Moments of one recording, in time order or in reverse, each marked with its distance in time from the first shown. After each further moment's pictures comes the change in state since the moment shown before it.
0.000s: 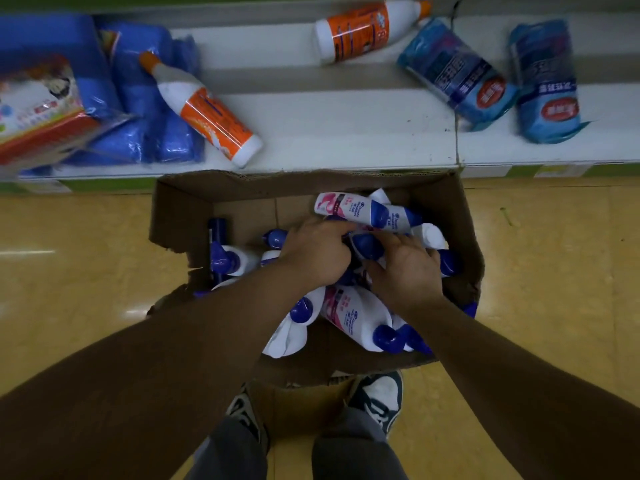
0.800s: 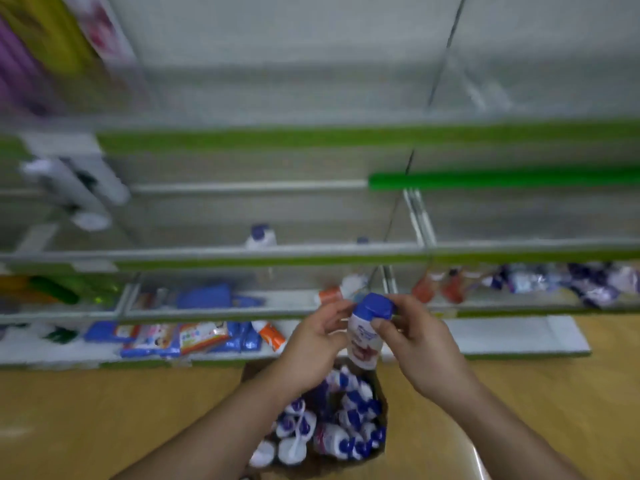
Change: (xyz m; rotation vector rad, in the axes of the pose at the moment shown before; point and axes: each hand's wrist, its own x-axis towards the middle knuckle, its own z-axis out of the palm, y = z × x) left_hand -0.393 0.325 -0.347 -0.913 0.158 0.339; right_hand -0.348 -0.180 -0.549 0.595 0.284 -0.236
